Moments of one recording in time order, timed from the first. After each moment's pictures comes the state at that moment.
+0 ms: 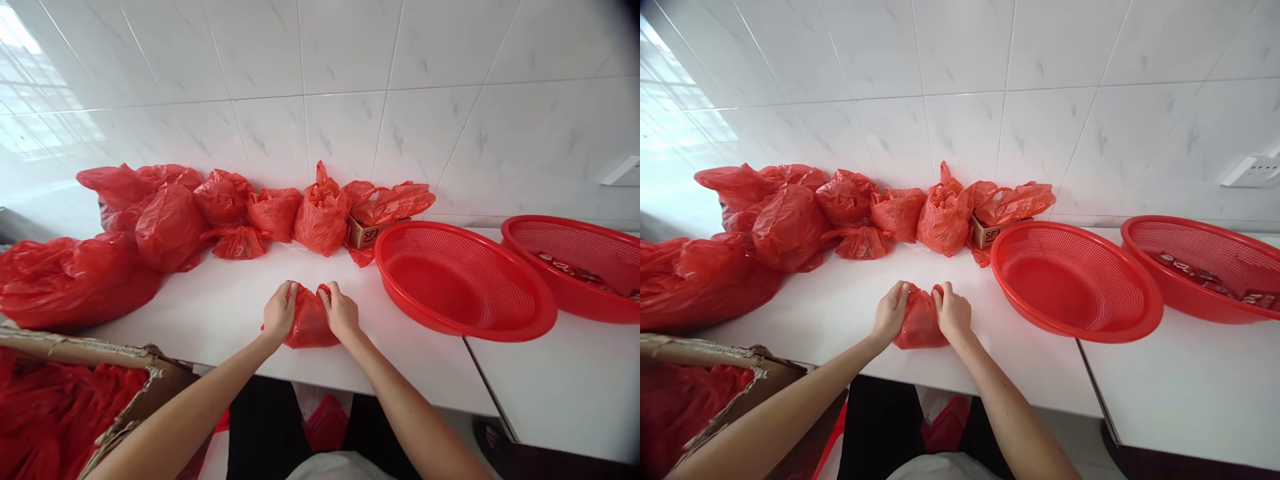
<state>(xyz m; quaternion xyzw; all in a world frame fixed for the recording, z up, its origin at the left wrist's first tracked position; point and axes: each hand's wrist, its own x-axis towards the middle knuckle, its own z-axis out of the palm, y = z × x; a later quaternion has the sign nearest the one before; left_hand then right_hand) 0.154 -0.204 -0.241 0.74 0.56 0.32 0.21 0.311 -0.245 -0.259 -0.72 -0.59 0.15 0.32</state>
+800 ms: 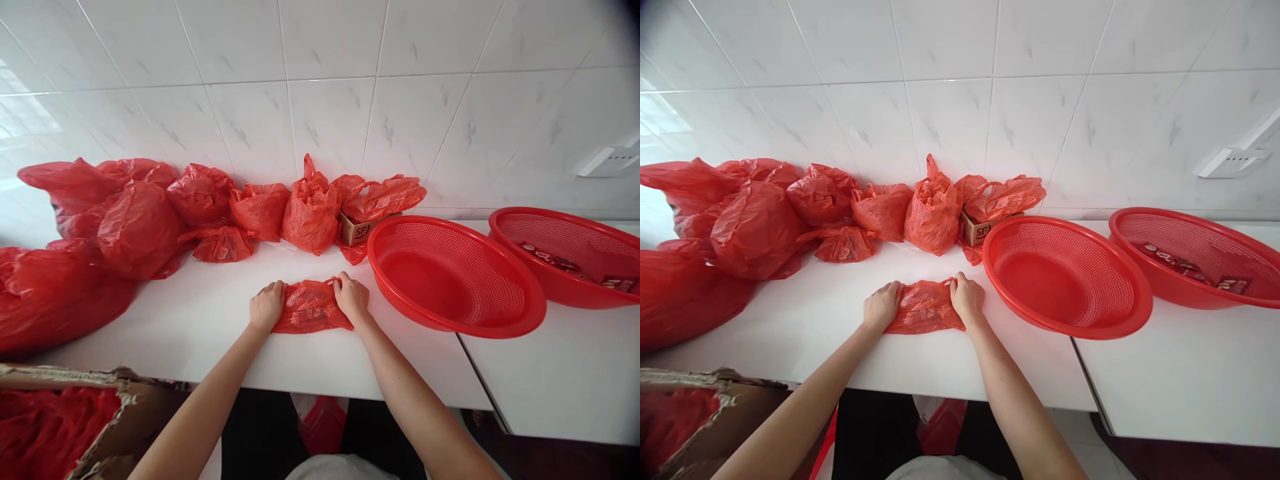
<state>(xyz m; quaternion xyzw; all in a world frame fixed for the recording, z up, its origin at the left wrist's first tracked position) 0.151 -0.152 -0.270 0.79 0.60 0.10 0.06 0.361 -0.206 -0.278 -0.82 -0.54 0.05 0.18</state>
